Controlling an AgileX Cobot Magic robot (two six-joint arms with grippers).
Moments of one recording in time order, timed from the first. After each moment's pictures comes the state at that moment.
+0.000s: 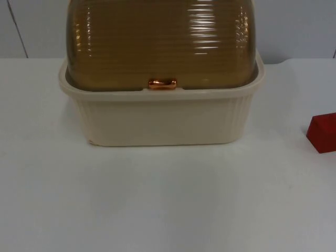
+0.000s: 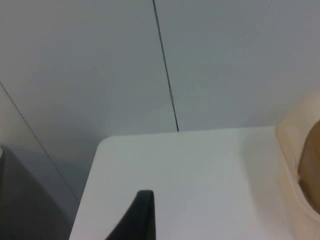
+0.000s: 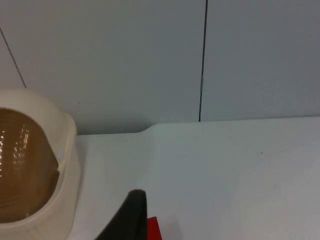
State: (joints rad) right arm 0.04 0.68 -1.02 -0.10 0.81 0.10; left arm -0.04 0.75 -1.07 0.19 0.79 -0.07
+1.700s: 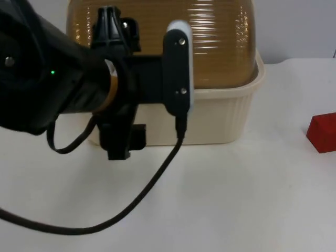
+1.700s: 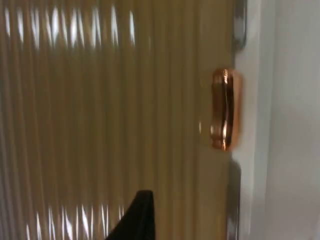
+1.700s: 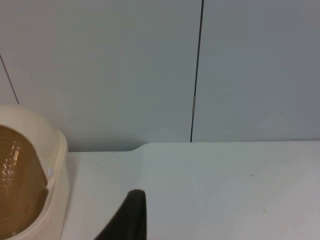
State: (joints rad) right arm 0.04 0.69 -1.02 -0.13 0.75 0.09; left arm -0.80 1.65 -0.78 1.73 0.46 -0.74
